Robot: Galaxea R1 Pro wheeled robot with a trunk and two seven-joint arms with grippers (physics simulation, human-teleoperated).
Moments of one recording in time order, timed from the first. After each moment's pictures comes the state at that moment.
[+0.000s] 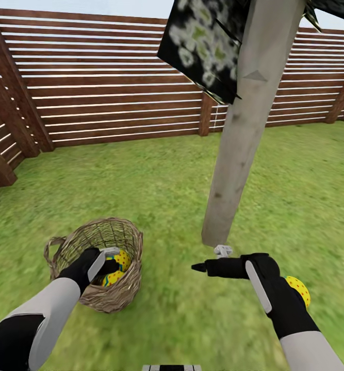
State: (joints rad) left arm -0.92 0.04 0.02 -0.38 0.19 0.68 0.19; right arm -0.55 -0.06 0.07 -1.25 -0.18 1.04 0.53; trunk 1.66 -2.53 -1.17
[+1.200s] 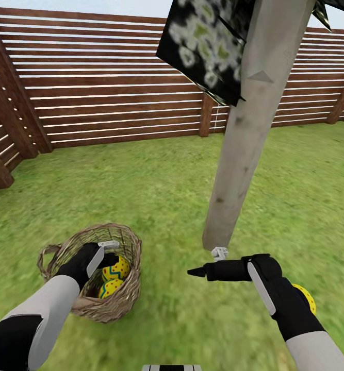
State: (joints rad) left arm -0.92 0.05 0.01 -0.46 0.19 0.68 0.19; right arm -0.55 -0.11 0.13 -1.26 -0.18 1.04 0.75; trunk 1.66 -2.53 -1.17
